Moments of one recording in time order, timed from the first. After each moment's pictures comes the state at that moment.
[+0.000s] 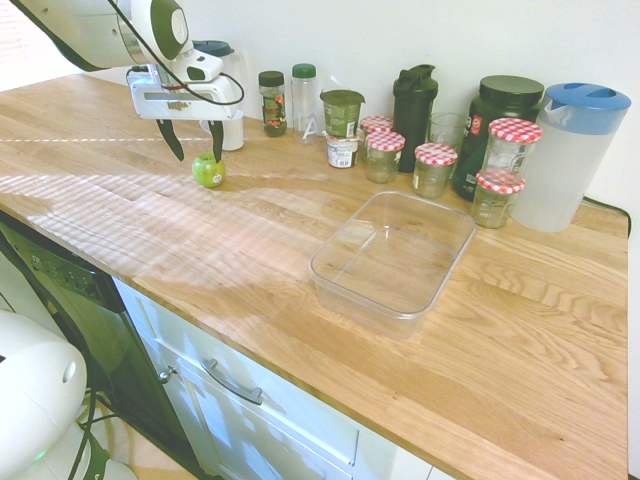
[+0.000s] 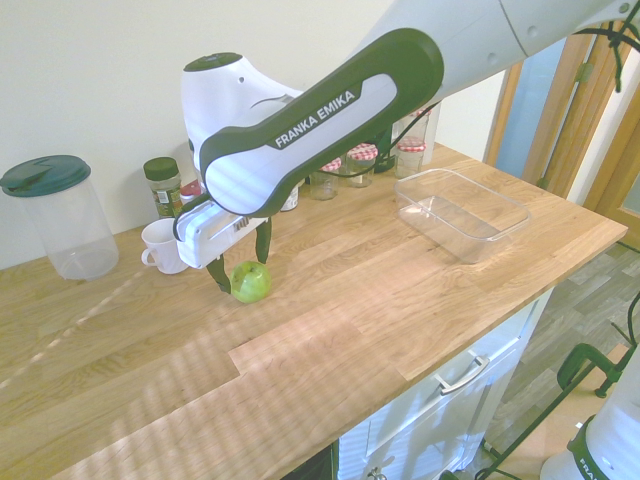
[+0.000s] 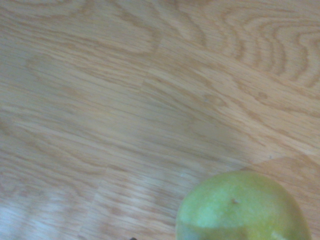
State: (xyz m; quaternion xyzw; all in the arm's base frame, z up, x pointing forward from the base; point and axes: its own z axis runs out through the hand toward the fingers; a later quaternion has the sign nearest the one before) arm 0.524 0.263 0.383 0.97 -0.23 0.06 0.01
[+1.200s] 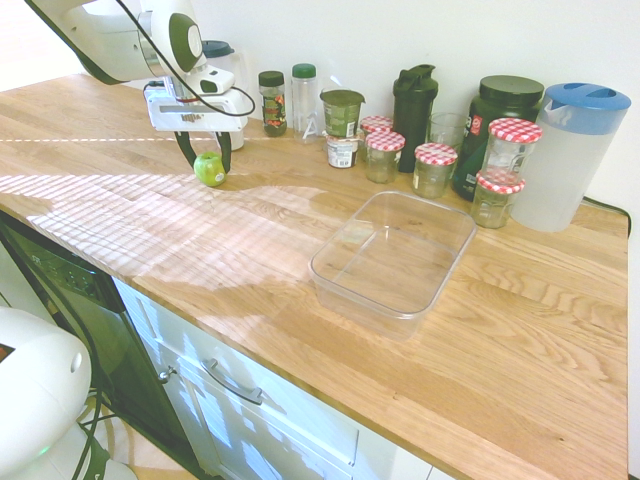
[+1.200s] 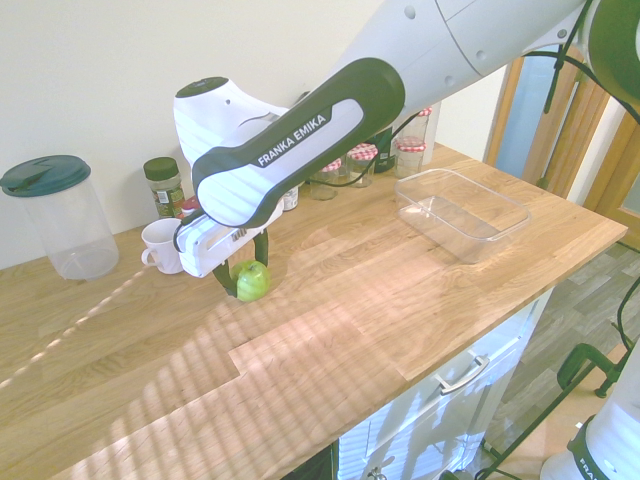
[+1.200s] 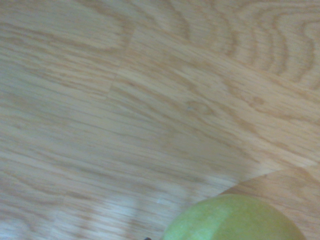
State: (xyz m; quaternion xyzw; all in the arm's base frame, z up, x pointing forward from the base) arm 0.548 0.259 0.361 0.97 -0.24 0.05 0.03
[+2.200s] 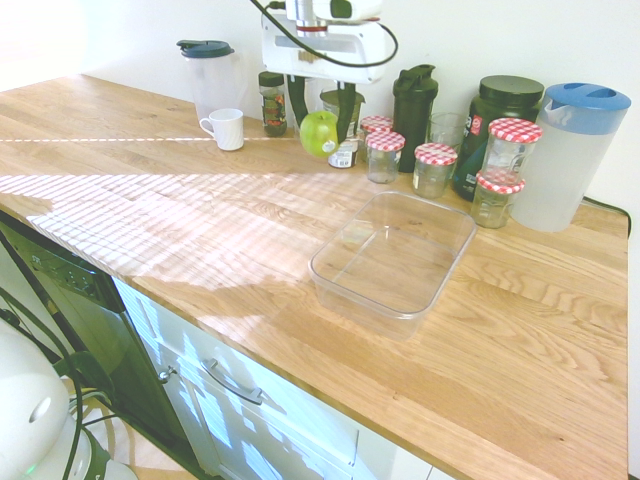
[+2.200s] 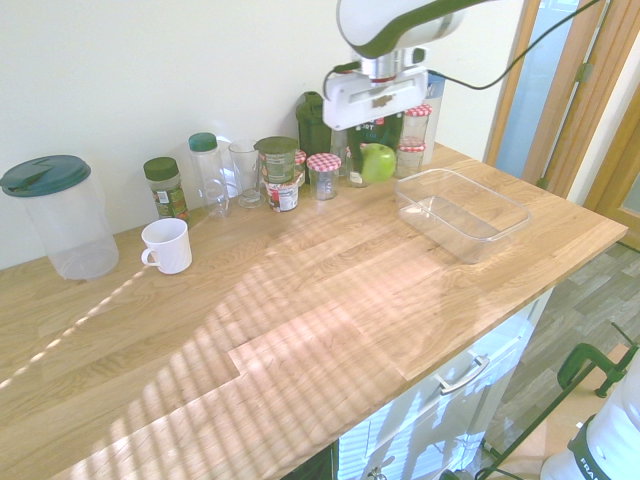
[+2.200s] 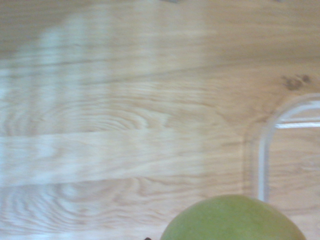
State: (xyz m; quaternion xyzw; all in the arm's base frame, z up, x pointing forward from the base) arm 0.504 -0.077 0.496 0.89 -0.45 0.03 0.02
